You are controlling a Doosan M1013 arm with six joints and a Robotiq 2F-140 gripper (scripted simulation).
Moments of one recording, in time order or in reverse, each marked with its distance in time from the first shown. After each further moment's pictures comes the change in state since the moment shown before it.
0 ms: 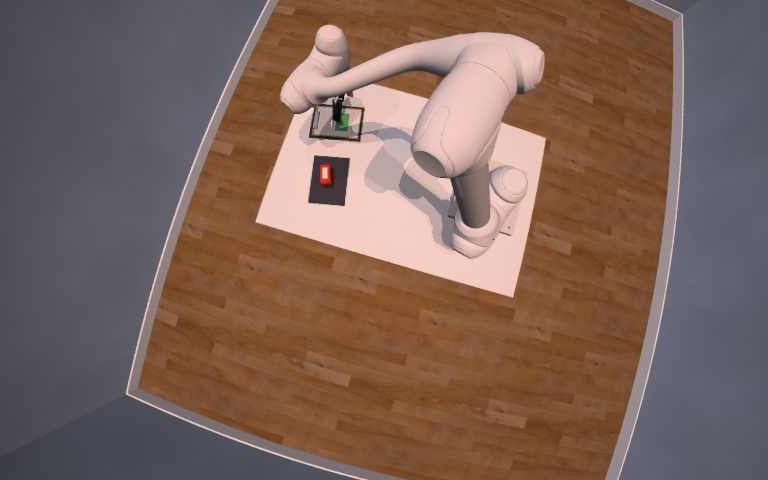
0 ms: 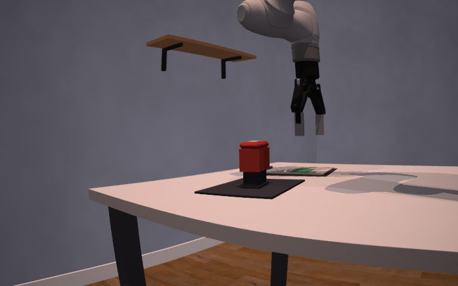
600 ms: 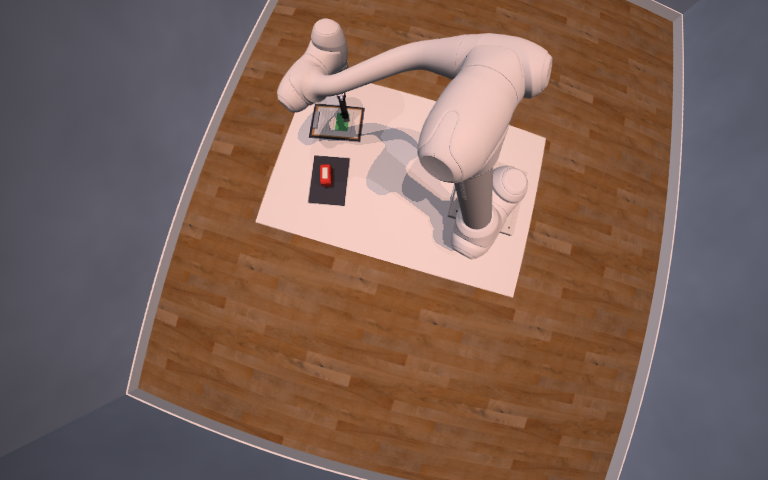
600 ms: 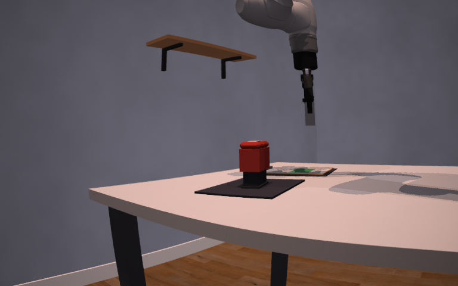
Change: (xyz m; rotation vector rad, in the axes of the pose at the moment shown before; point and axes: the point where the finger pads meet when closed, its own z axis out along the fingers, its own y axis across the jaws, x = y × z) arm -0.002 0.000 -0.030 0.023 0.007 -0.468
